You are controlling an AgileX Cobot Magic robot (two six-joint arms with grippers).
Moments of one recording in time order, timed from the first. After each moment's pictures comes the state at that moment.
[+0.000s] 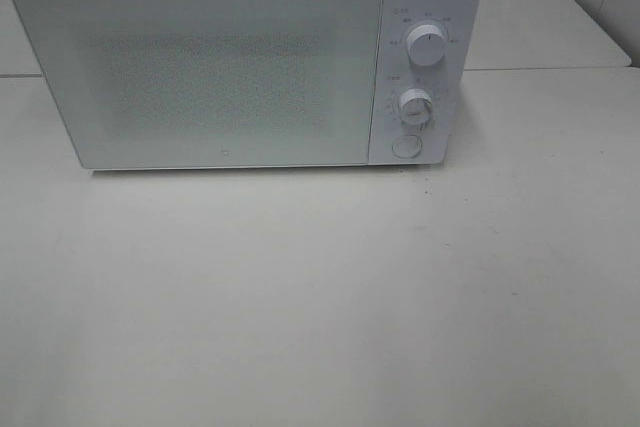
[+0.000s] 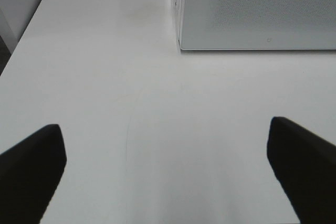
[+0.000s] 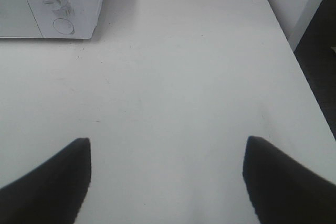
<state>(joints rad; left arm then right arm) 0.05 0.00 -0.50 -0.10 1.03 0.06 0.08 0.00 -0.50 -0.13 1.05 0.09</state>
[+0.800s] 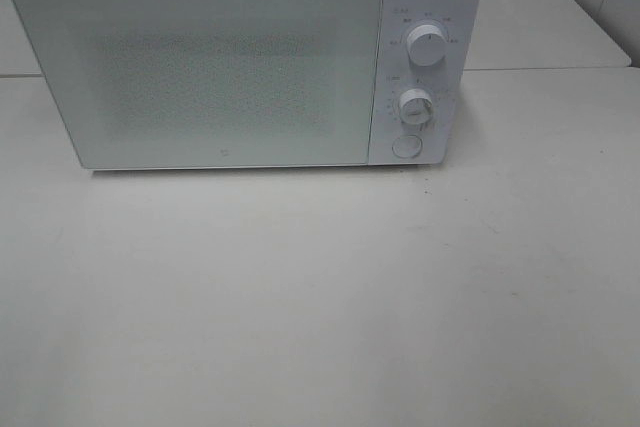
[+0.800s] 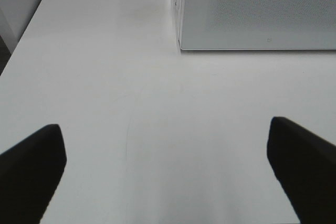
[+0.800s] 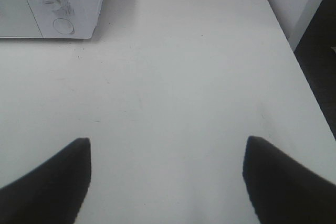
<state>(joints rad) 0.05 0.00 -0.50 -0.10 1.03 0.06 0.08 0.00 -0.50 -0.13 1.05 0.09</state>
